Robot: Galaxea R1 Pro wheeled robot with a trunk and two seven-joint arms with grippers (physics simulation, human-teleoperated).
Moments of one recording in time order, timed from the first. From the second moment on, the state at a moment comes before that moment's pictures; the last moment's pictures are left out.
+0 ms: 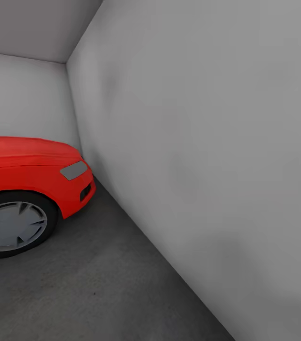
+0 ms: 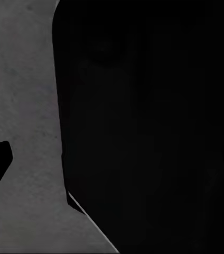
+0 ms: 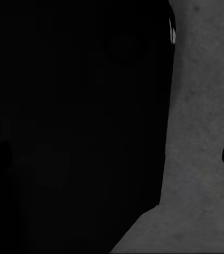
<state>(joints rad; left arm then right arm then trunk) 0.00 0.00 0.00 0.00 0.00 0.00 0.00 0.00 0.00 0.00 0.00 0.00 0.00 0.00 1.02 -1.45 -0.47</state>
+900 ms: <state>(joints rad) 0.00 0.01 0.00 -0.03 0.00 -0.01 0.00 0.00 0.00 0.15 0.00 0.00 -0.03 0.00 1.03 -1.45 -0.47</state>
